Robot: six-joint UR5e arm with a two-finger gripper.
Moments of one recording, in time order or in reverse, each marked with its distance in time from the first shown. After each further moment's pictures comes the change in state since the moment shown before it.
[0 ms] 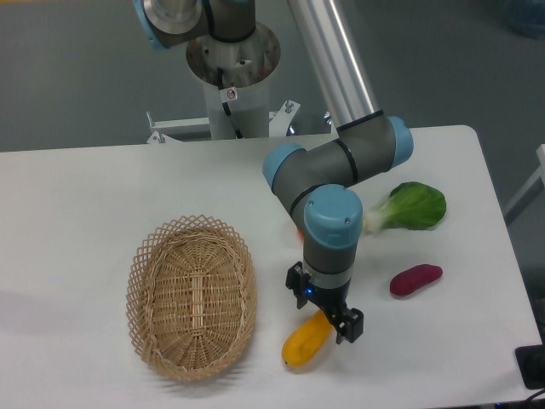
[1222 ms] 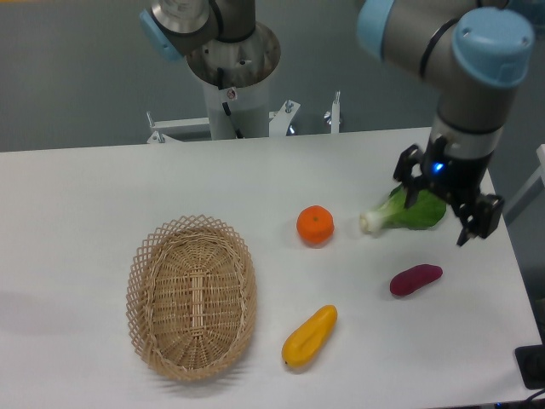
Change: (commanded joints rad) arm 0.285 0.190 0.229 -0.555 -0.021 0.376
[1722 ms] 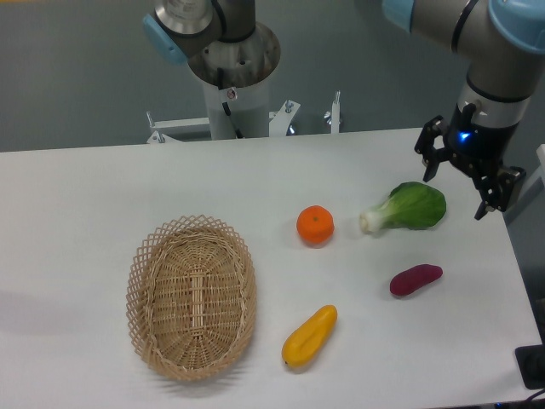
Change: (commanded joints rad) arm 0.014 0.012 -0.002 -0.008 -0.014 0.017
